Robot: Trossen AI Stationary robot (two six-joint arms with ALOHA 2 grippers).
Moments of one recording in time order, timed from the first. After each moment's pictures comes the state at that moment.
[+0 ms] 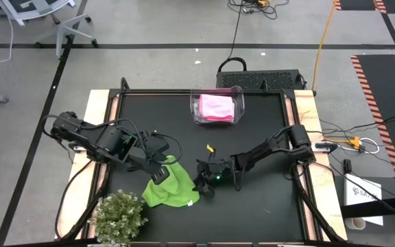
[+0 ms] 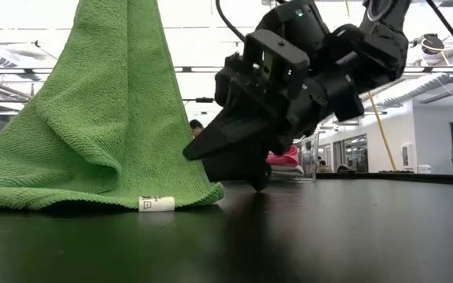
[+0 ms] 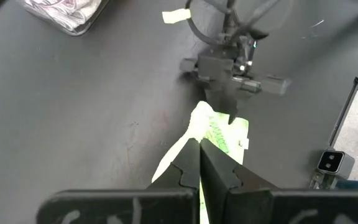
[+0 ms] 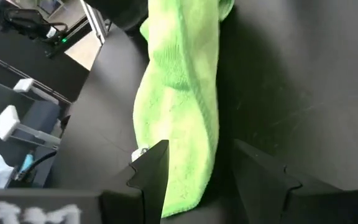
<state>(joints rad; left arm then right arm) -0.39 1.57 1.84 -1.41 -0.31 -0.90 0.19 2.04 0.91 0.66 -0.23 0.58</state>
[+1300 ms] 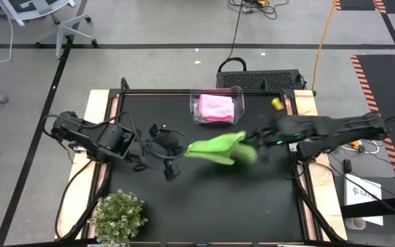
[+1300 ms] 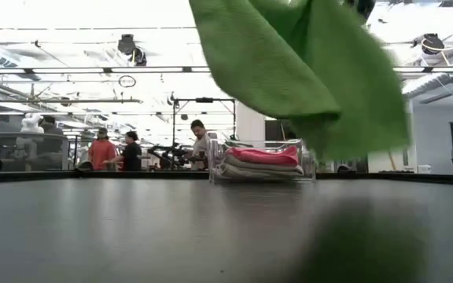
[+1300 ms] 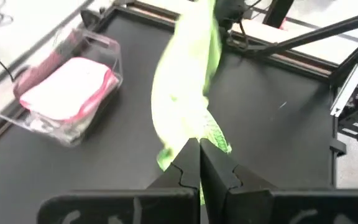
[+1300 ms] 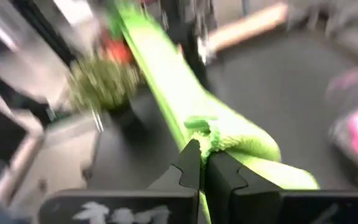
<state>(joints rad) -0.37 1.57 1.84 -1.07 -0.51 -0.60 0.13 0.92 0.91 -0.40 0.09 0.46</state>
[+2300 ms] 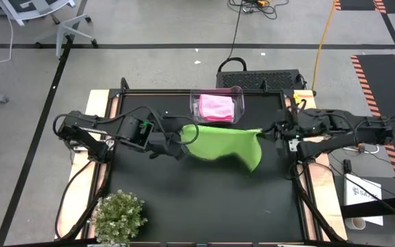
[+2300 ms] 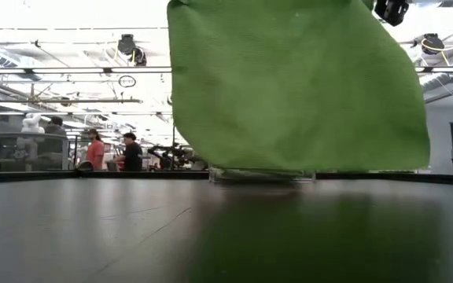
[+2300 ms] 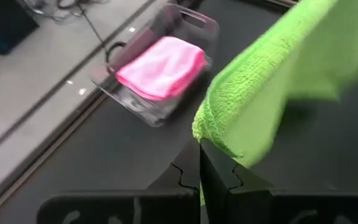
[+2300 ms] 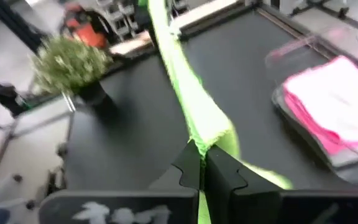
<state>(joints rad) -0.22 1.63 1.84 -1.25 -0.65 -0.68 0.08 0.72 0.96 -0.75 0.13 0.46</state>
